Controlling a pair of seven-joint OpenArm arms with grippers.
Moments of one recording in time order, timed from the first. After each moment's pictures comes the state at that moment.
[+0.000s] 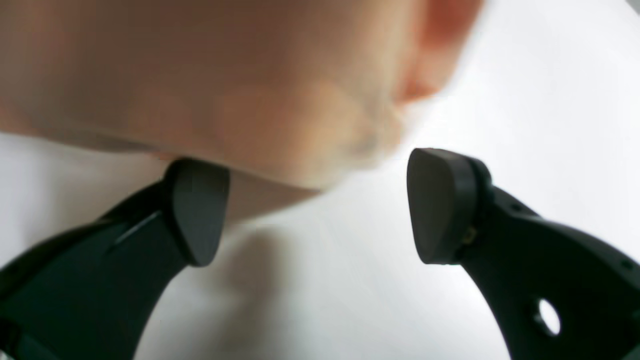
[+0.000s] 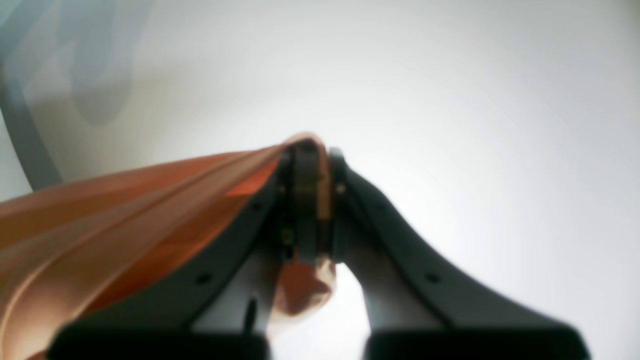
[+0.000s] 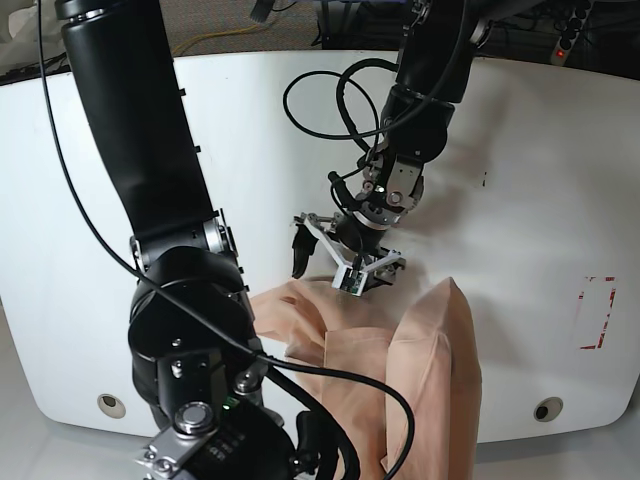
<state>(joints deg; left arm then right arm) -11.1 6.2 13.9 69.4 -0.2 -9.5 11.8 72.5 -6.8 -17.7 100.6 -8.8 42.0 -55.4</state>
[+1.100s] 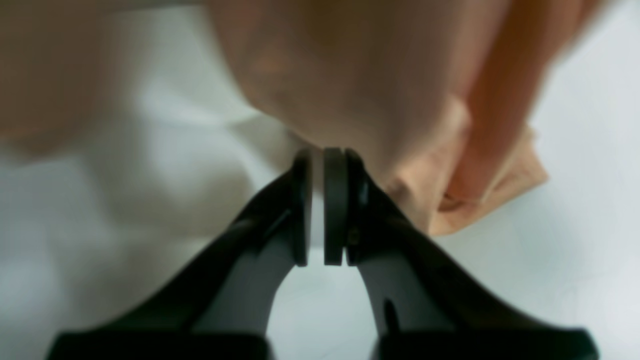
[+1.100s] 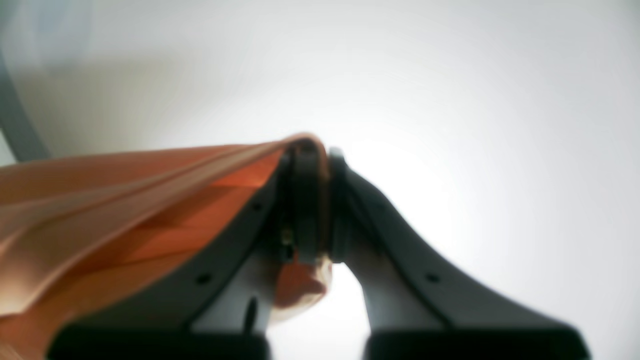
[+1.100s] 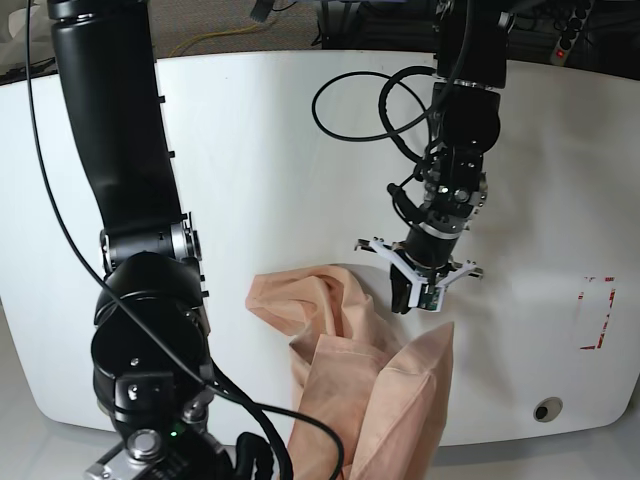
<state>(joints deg) -6.6 -0.7 6.4 90.0 -0.2 -8.9 21.7 71.6 0.0 -15.6 97.6 -8.6 42.0 -55.4</state>
